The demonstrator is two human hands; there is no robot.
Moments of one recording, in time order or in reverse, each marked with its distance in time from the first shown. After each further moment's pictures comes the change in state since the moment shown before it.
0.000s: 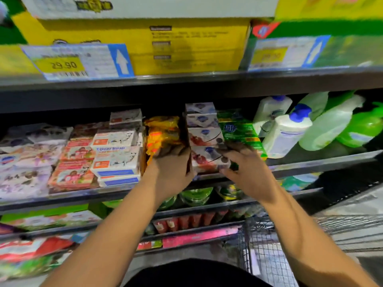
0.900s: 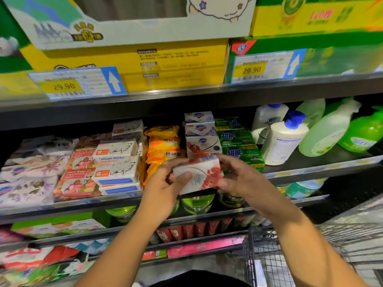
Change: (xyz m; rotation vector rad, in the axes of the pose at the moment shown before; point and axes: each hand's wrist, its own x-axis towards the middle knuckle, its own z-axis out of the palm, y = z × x) left_hand -0.046 0.023 -0.002 -1.367 0.384 -0.091; right_hand -0.021 -0.024 -0.033 1.193 -0.307 0.199
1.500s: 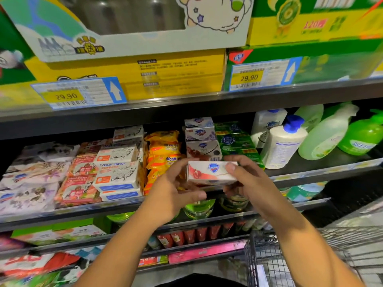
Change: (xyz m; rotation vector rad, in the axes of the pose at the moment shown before) left_hand 0.007 0.012 -0.002 0.040 -0.219 -0.099; right_hand 0.002 -0.004 0.002 0.166 0.254 -0.027
